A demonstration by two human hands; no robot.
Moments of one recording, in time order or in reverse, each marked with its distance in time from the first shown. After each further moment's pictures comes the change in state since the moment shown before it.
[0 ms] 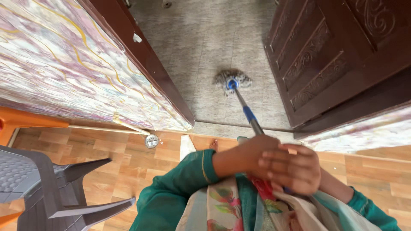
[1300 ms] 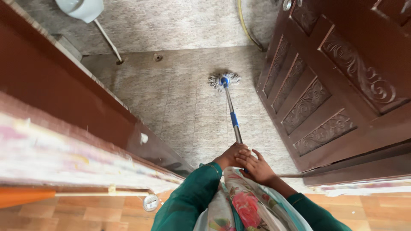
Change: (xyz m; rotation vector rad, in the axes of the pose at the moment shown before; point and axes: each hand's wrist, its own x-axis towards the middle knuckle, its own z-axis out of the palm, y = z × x) left_hand 0.037 -0.439 0.044 -0.016 0.137 -0.044; right_hand -0.160 0.225 0.235 -0.200 -0.462 0.651
